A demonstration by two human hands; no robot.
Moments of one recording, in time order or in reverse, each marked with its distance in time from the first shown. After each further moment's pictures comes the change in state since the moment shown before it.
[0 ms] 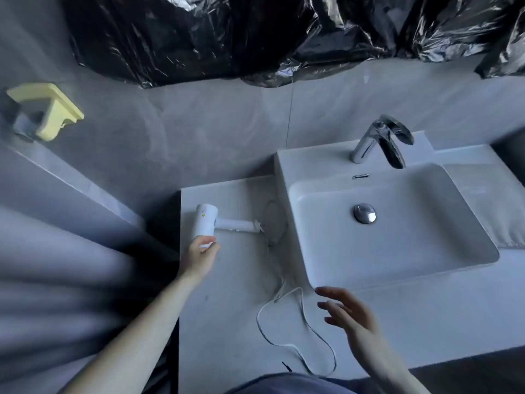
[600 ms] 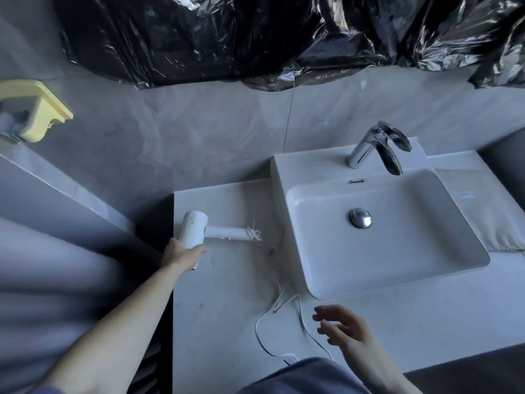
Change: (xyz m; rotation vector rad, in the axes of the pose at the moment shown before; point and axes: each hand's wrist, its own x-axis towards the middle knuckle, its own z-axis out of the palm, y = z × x) left_hand 0.057 -0.007 -0.020 0.262 0.047 -0.186; right_hand 0.008 0.021 0.002 -0.220 -0.007 0.130
